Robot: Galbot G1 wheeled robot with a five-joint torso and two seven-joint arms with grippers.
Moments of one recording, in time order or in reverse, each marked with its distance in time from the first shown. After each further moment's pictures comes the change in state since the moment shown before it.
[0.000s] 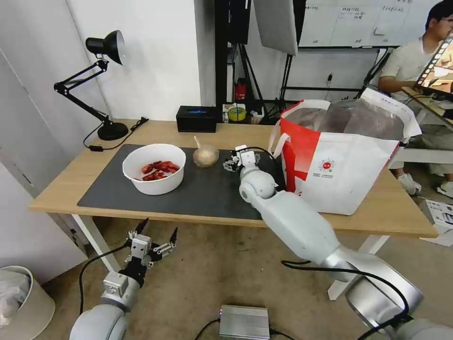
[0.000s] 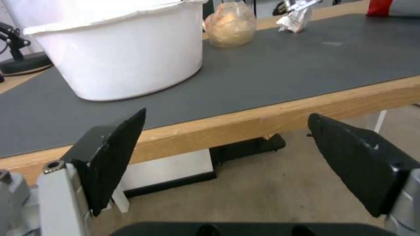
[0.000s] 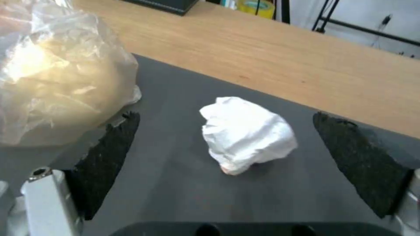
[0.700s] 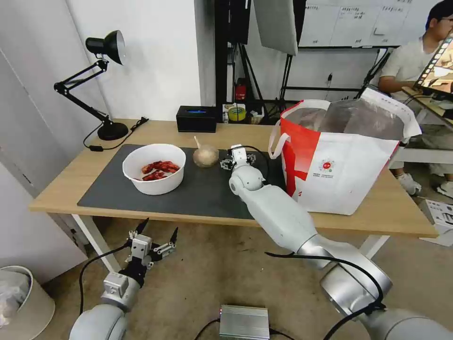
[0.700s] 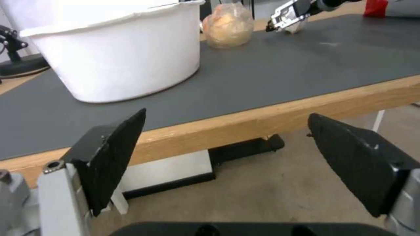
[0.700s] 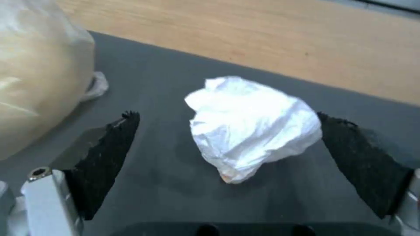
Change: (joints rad) left arm -0.002 0.003 0.004 0.000 0.003 -0.003 0.002; right arm 0.036 0.121 0.091 -0.208 -0.047 0.014 0.004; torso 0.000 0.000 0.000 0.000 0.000
